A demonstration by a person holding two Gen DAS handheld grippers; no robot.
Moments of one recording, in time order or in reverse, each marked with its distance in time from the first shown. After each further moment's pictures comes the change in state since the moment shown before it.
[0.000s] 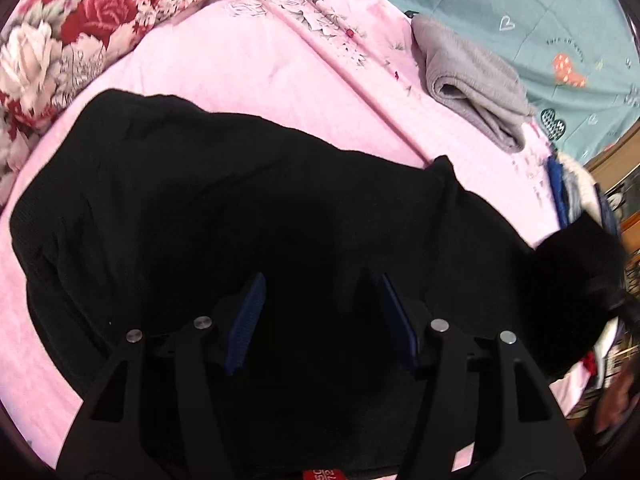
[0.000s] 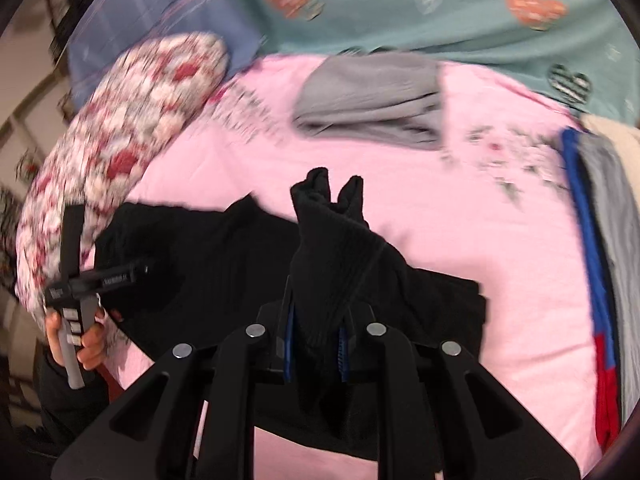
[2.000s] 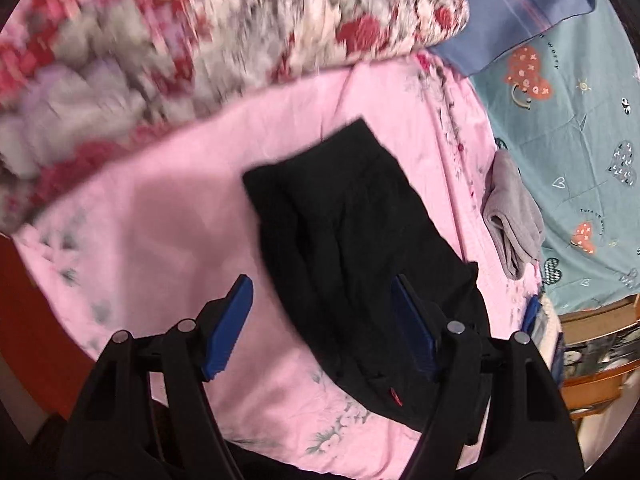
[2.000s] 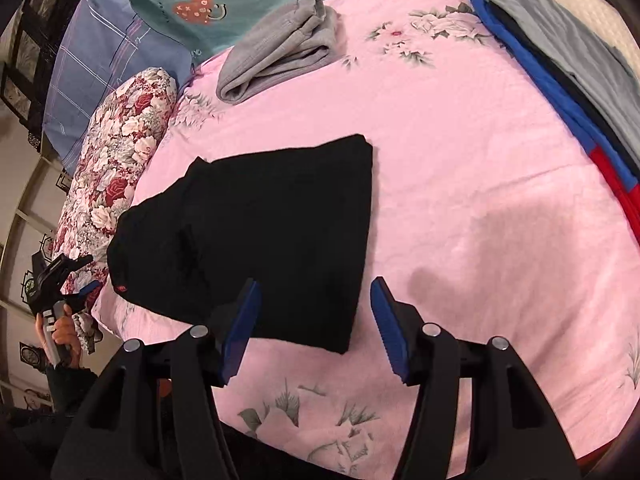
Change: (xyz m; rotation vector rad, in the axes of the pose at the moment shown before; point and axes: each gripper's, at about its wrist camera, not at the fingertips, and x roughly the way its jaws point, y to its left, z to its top) left arm -0.090 0.116 -0.034 -0.536 -0.089 -0.029; right arm -0.057 -0.126 -0.142 0.426 -0.012 0.125
